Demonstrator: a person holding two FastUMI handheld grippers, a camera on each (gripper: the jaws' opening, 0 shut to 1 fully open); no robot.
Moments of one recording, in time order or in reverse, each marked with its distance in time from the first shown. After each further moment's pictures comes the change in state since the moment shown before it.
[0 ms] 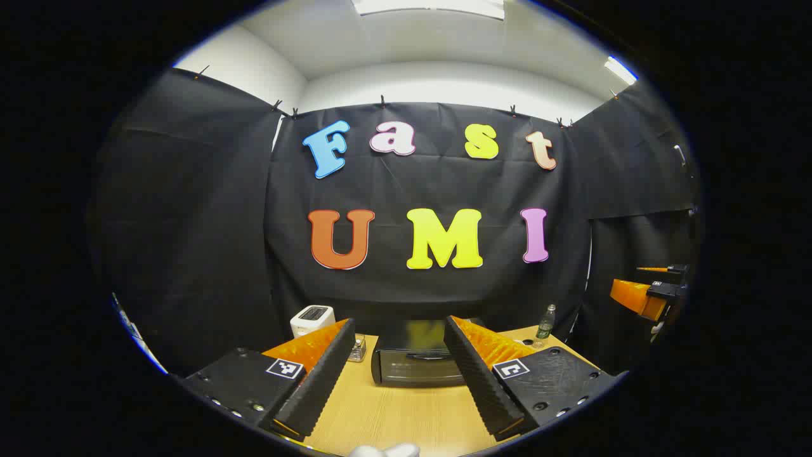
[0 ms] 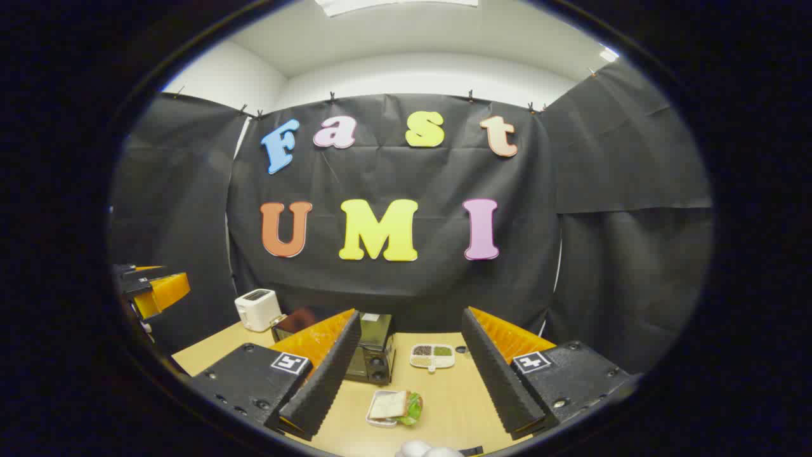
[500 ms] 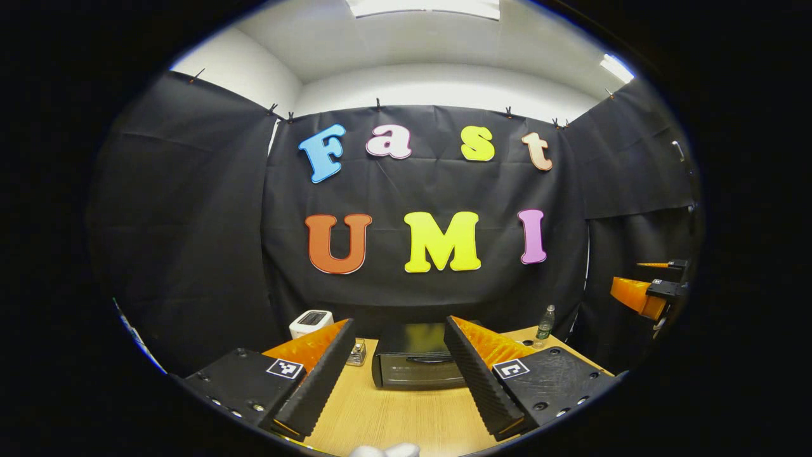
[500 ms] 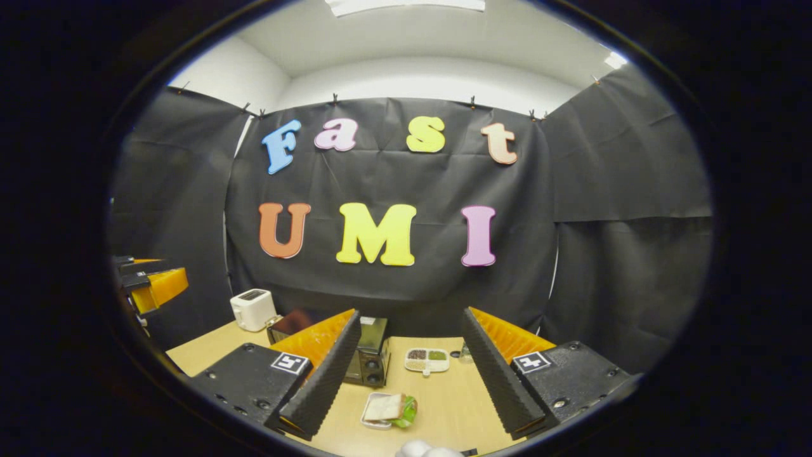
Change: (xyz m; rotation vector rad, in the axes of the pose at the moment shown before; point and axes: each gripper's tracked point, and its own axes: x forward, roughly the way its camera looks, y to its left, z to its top) left arm 0.001 0.004 0.002 0.013 -0.015 -0.017; right arm -0.003 0.000 0.004 -0.023 -0.015 -0.018
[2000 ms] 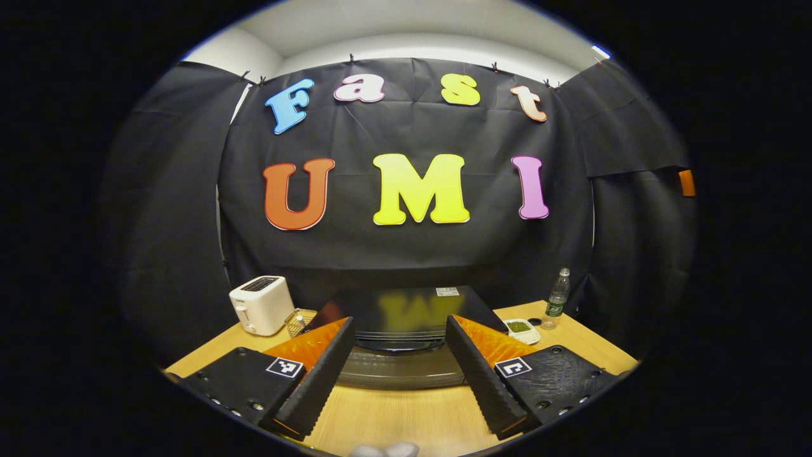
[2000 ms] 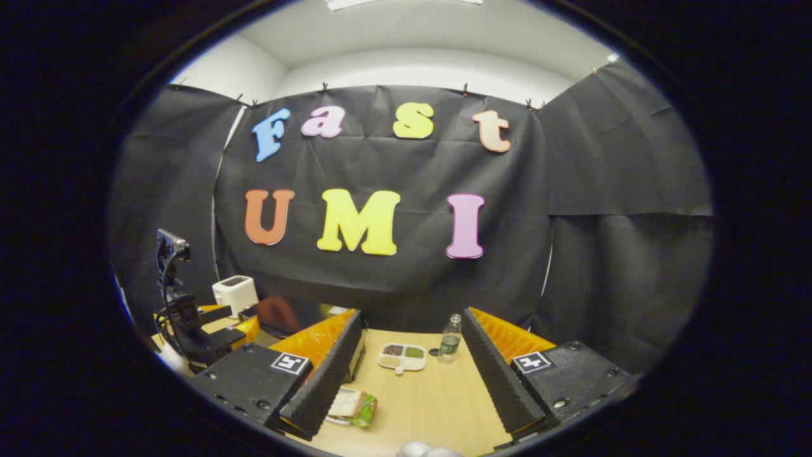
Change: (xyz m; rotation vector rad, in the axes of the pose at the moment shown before) left arm 0.164 -0.083 -0.162 0.007 0.122 -0.057; right arm 0.044 -0.082 -0.025 -0.040 0.050 -0.006
